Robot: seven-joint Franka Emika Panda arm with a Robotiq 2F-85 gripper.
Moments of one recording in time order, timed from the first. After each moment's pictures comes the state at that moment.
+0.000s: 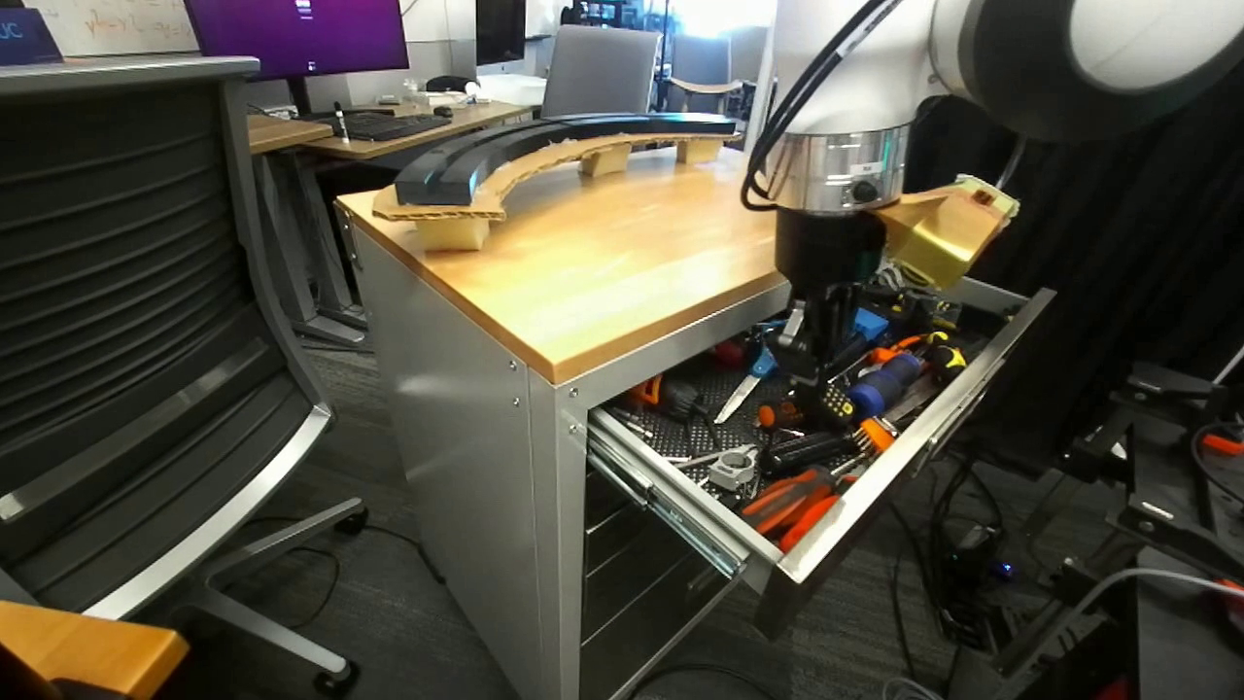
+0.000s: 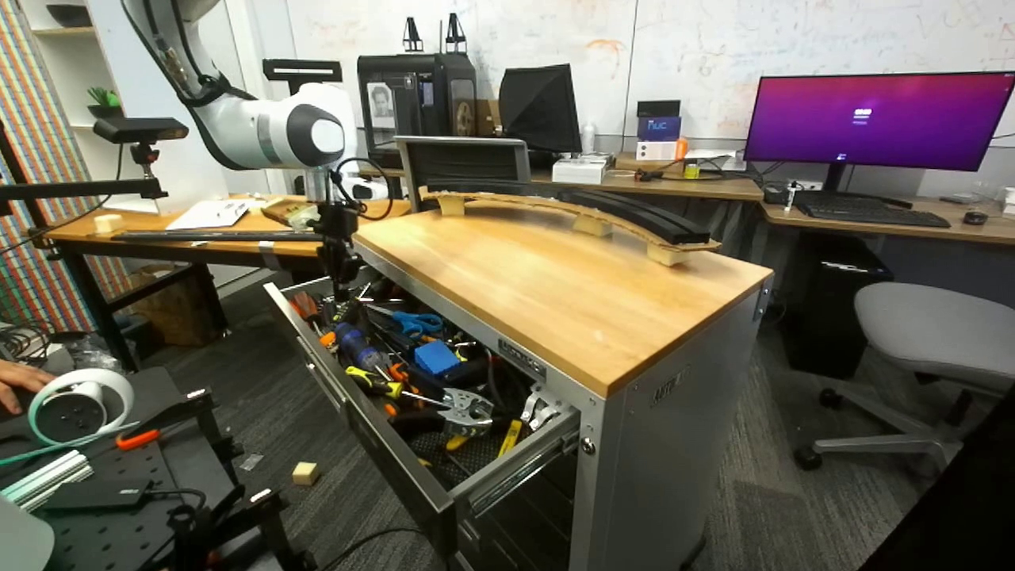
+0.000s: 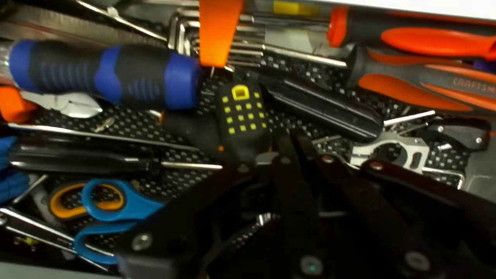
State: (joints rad) arm 0.33 0.38 0.12 -2.21 -0.14 2.42 0.53
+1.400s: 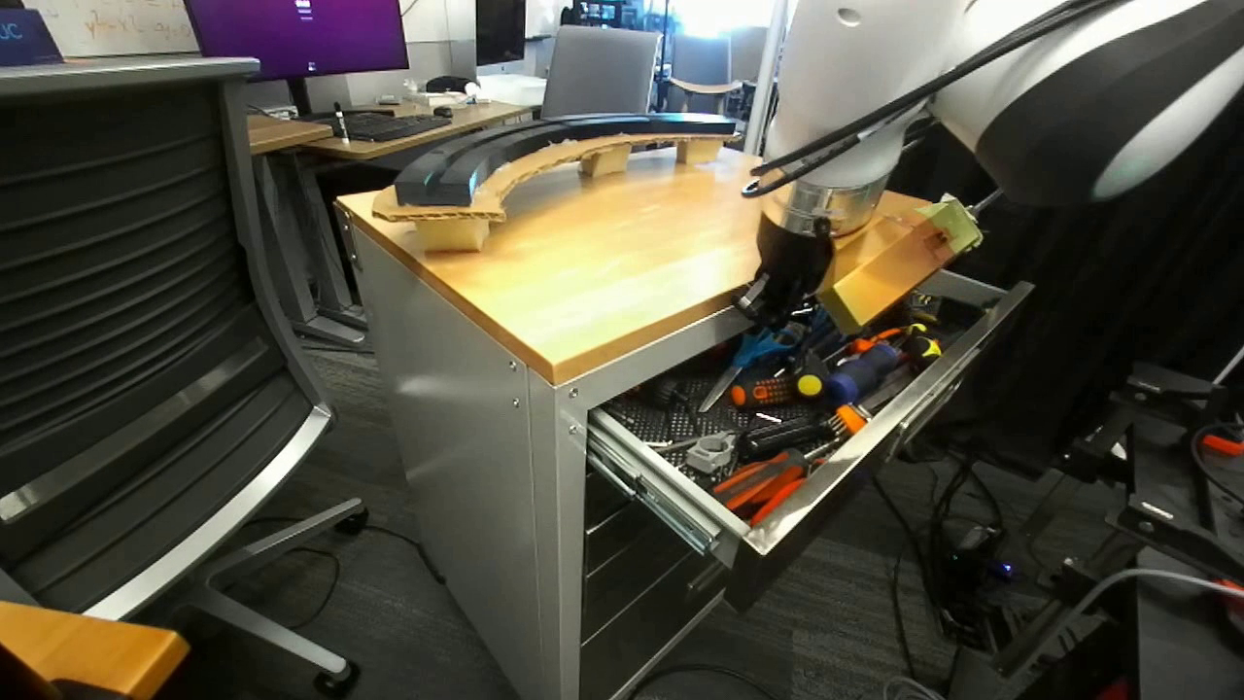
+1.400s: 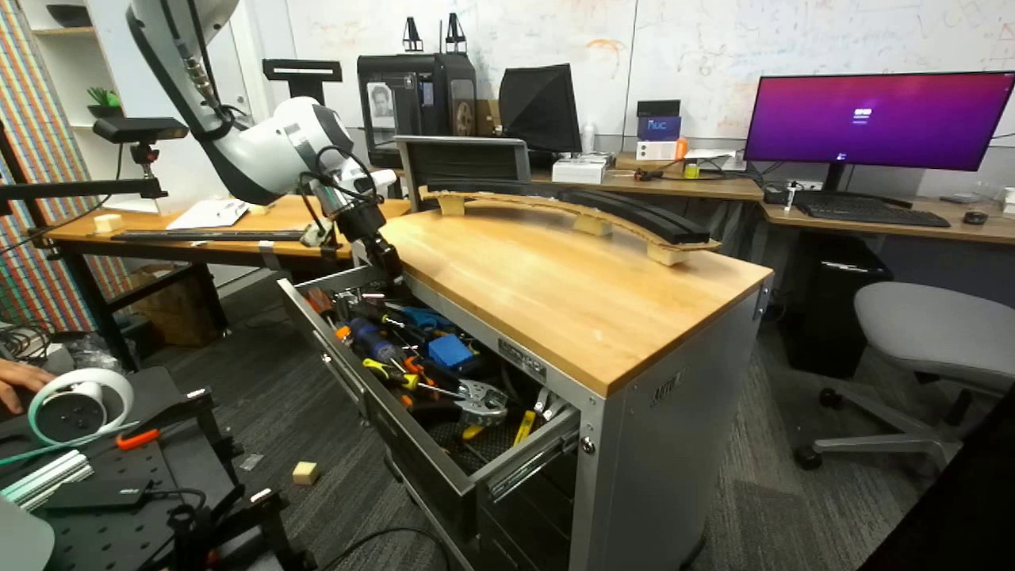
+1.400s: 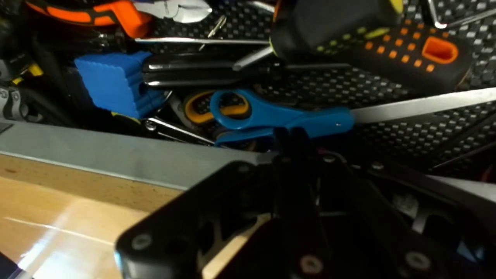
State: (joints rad) arm 0.41 0.42 -0.02 -2.16 -0.84 2.44 1.28
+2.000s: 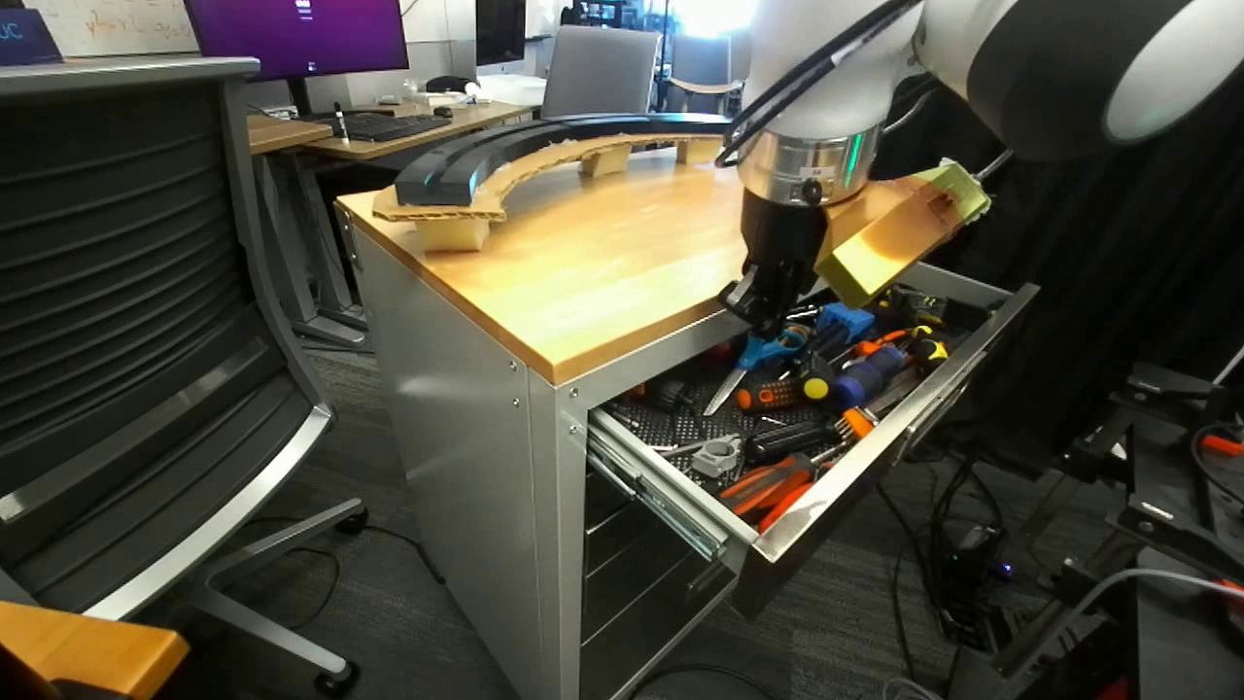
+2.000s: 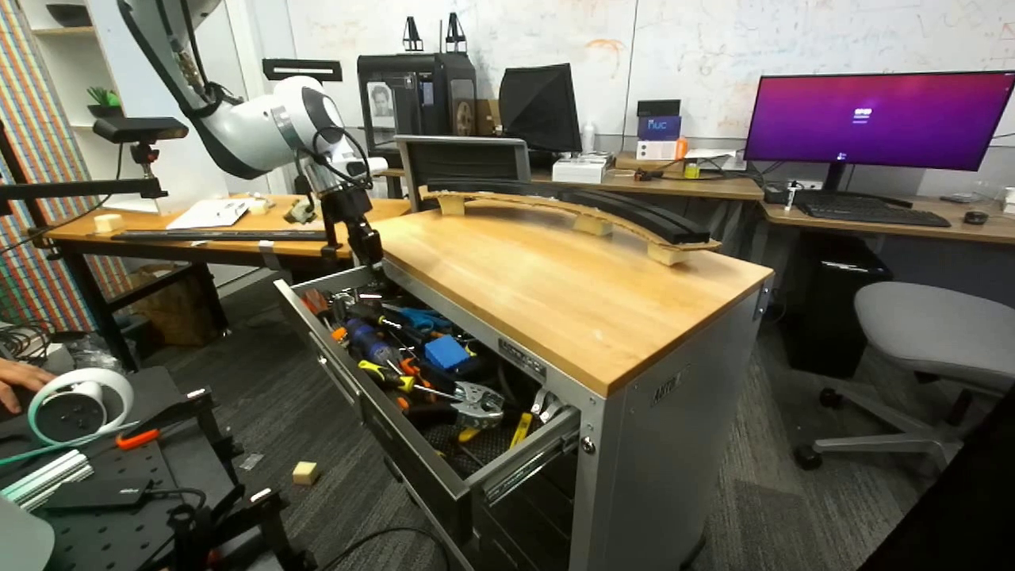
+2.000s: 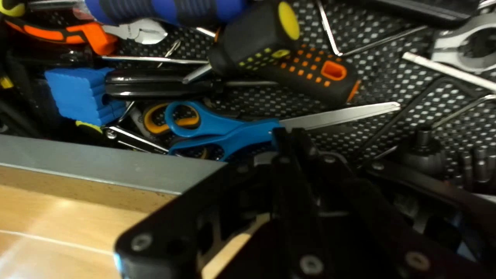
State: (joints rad) arm 0.36 0.40 0.11 -2.12 -0.63 2.36 1.08
